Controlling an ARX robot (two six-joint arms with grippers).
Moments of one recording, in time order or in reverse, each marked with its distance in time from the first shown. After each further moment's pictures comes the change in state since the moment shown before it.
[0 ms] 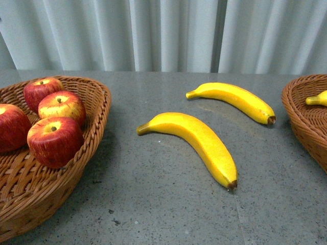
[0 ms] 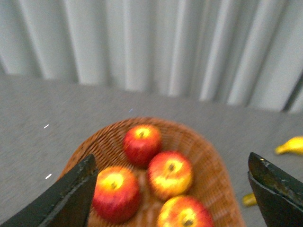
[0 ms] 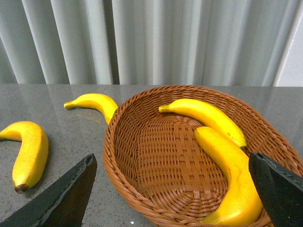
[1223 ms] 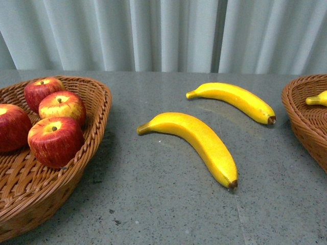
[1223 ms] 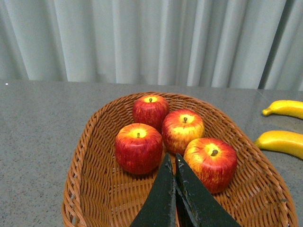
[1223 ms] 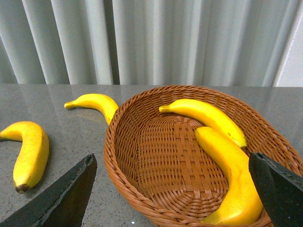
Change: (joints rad) left arm 0.407 -0.587 -0.412 -0.117 0.548 0.083; right arm 0.000 0.000 0.000 0.000 0.000 0.000
